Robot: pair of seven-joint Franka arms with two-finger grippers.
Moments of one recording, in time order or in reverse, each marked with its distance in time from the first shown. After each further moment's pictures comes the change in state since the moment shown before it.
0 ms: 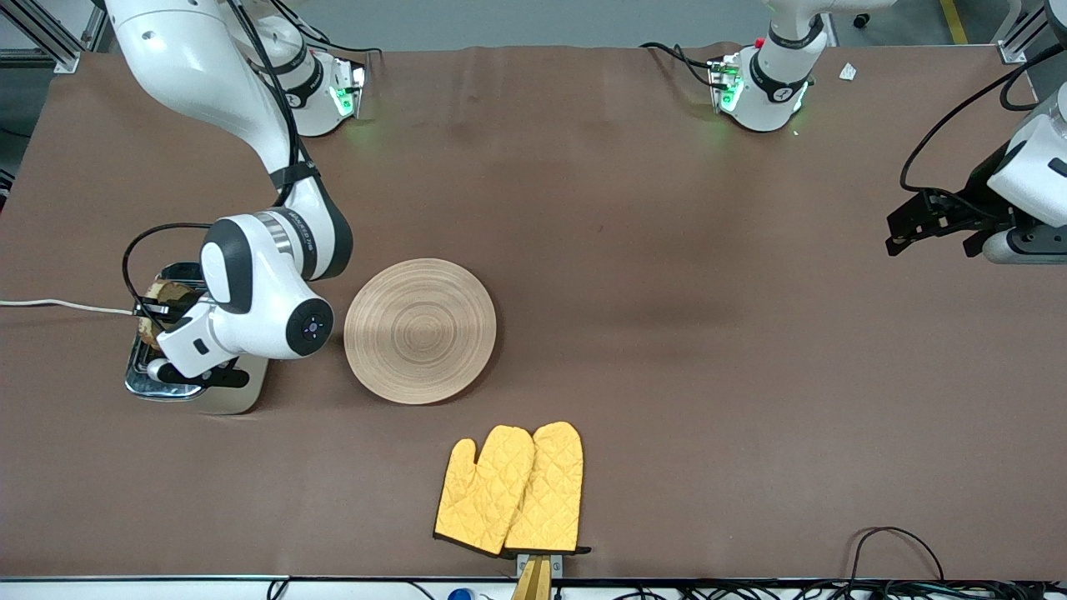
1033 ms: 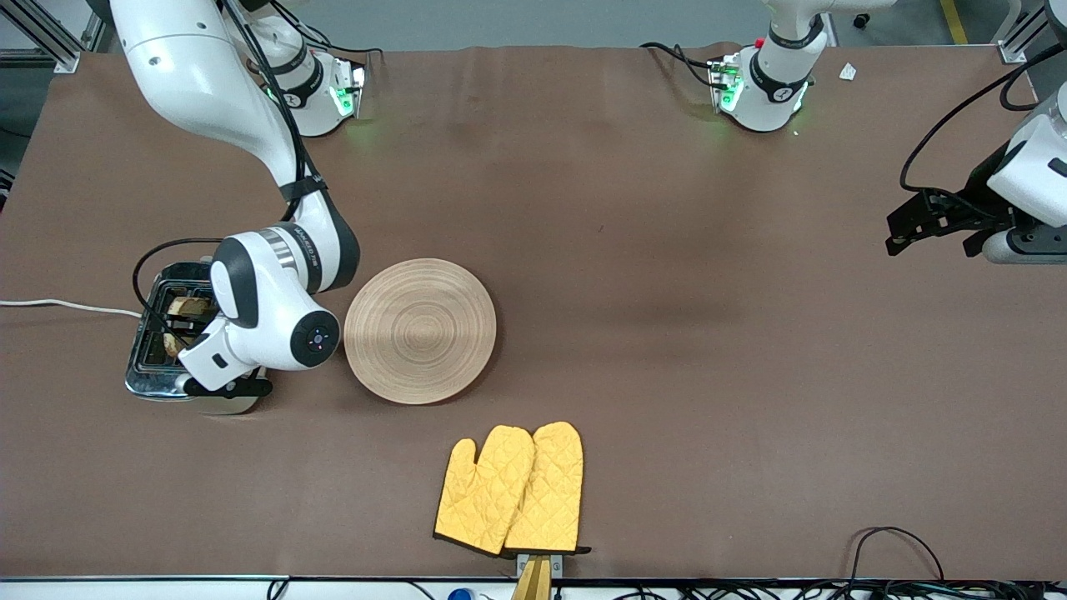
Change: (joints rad) left arm 0.000 0.000 0.000 0.000 0.000 -0.001 0.000; right arm -0.005 0.047 0.007 0.060 0.120 0.066 -0.056
